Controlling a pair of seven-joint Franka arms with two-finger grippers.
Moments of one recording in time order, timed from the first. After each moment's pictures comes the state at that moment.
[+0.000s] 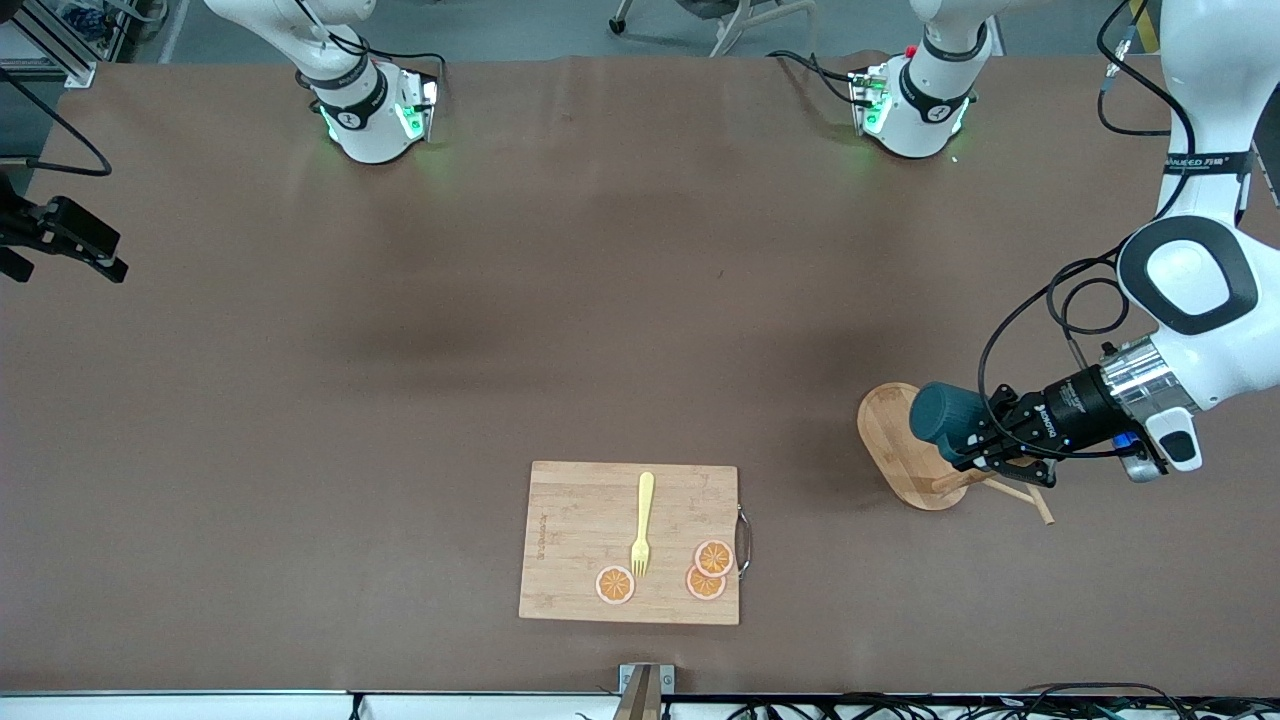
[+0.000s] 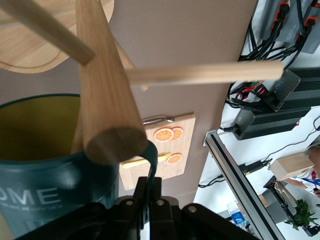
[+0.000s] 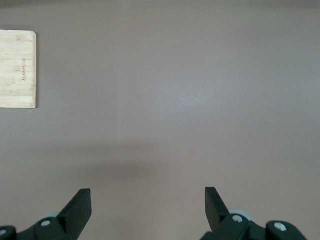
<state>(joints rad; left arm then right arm) 0.21 0.37 -0.26 -1.73 -0.80 2.24 -0.99 -0.03 -0.07 -0.02 -1.62 -0.02 1.66 -0.04</state>
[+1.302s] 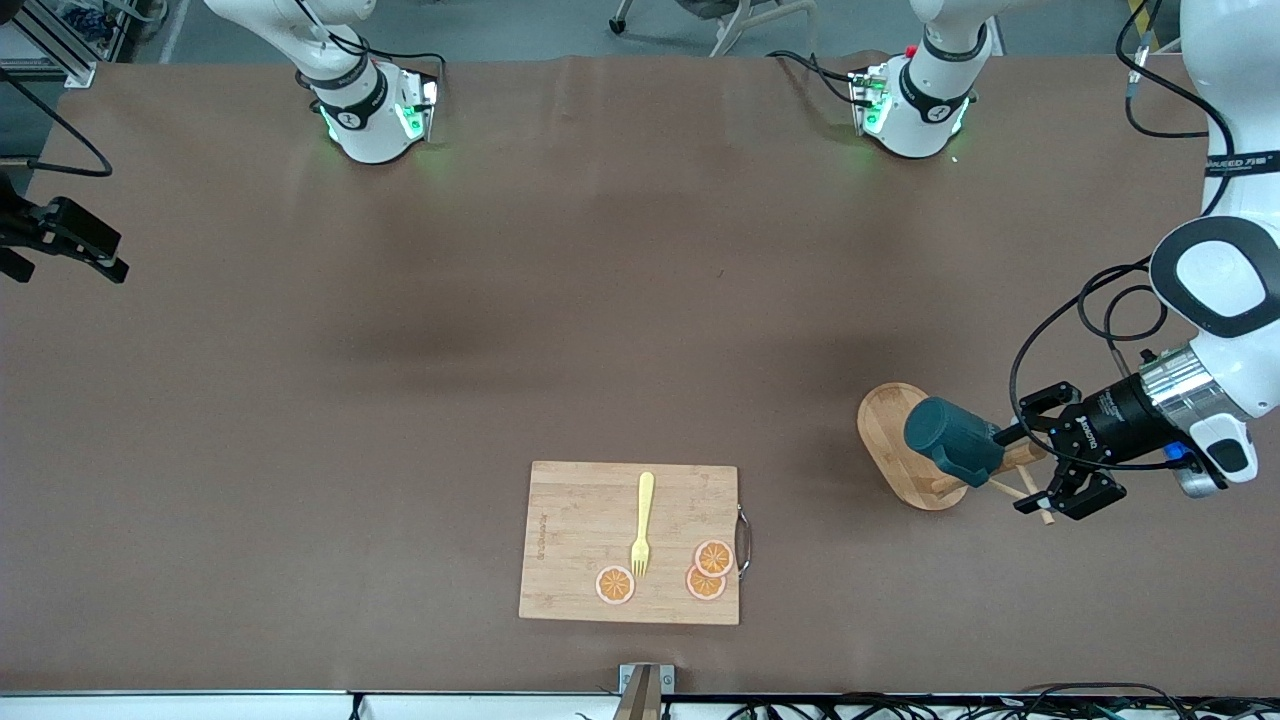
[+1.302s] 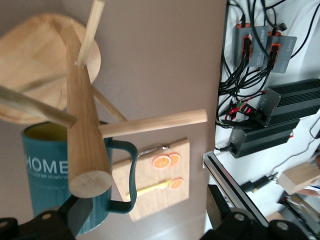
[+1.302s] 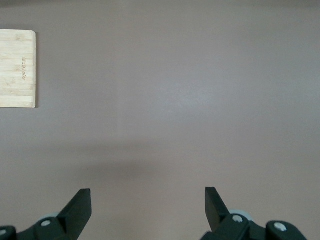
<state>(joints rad) 0.23 0.39 -0.26 -1.64 -0.58 2.24 -0.98 -0.03 -0.06 -0.02 -1.62 -0.02 1.66 -0.04</state>
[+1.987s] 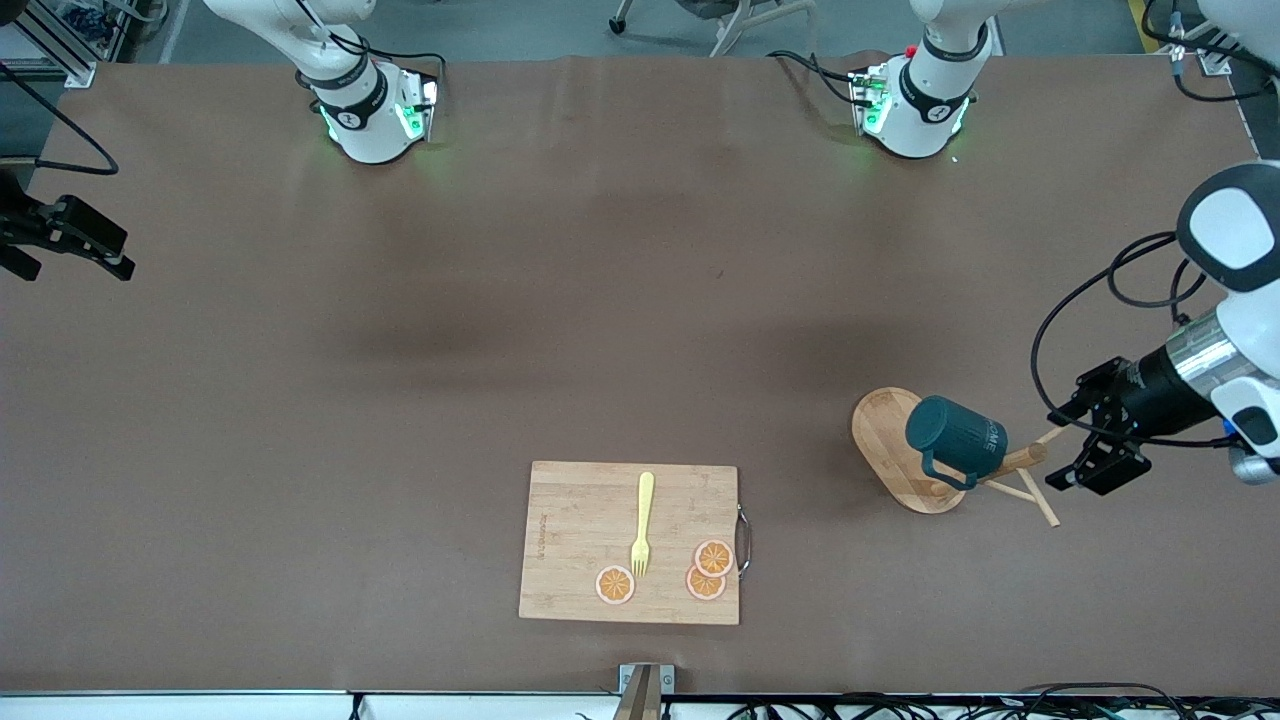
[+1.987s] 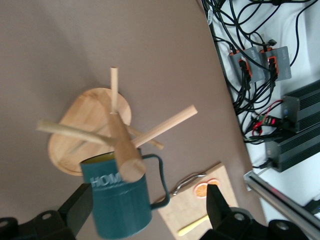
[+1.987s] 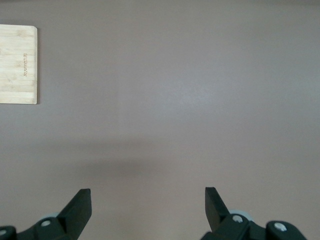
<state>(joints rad) 0.23 0.27 -0.27 -1.62 -0.25 2.11 -0.98 -0.02 -0.06 -0.02 -1.62 -0.02 1.65 -0.04</state>
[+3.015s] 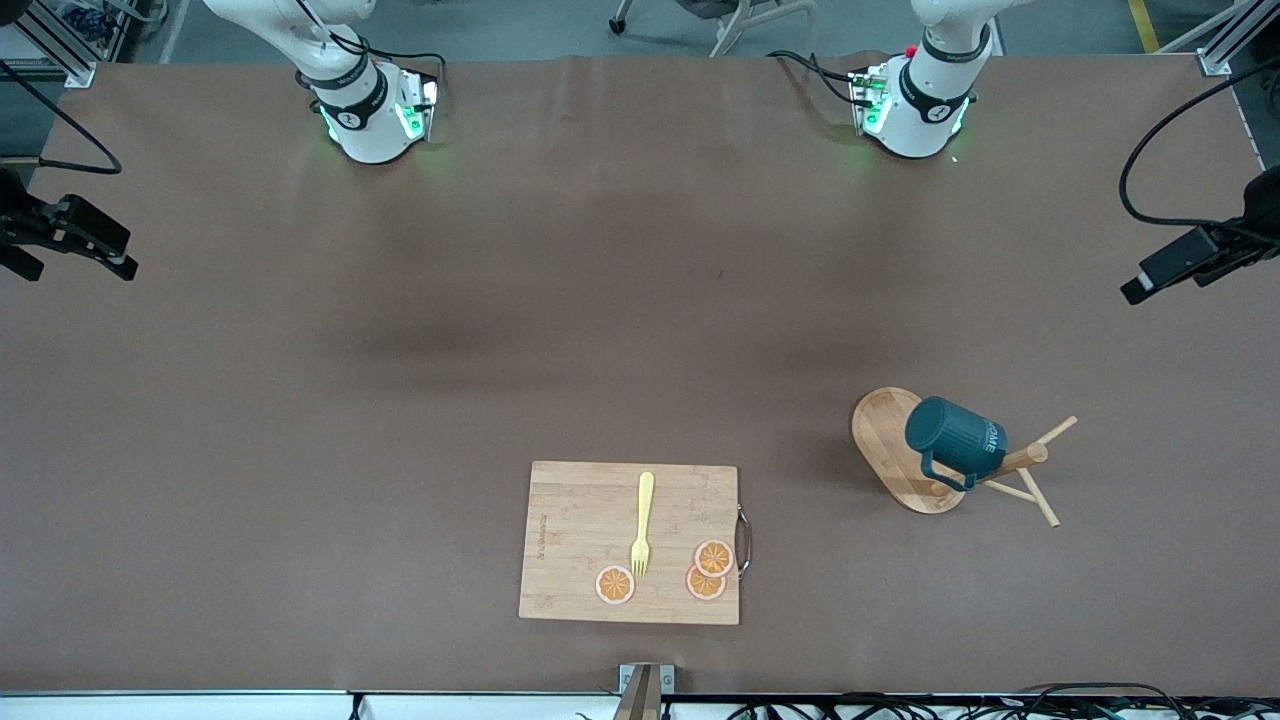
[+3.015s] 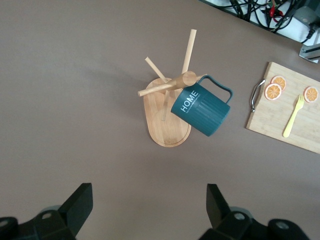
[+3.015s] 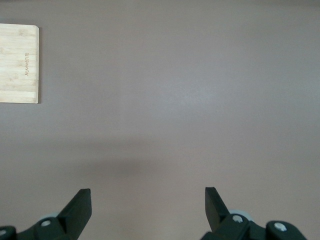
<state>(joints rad) 0.32 -0.04 -0.26 -1.62 -0.17 1.68 -0.20 -0.01 -0.06 -0.02 -1.62 -0.02 1.64 -0.04</state>
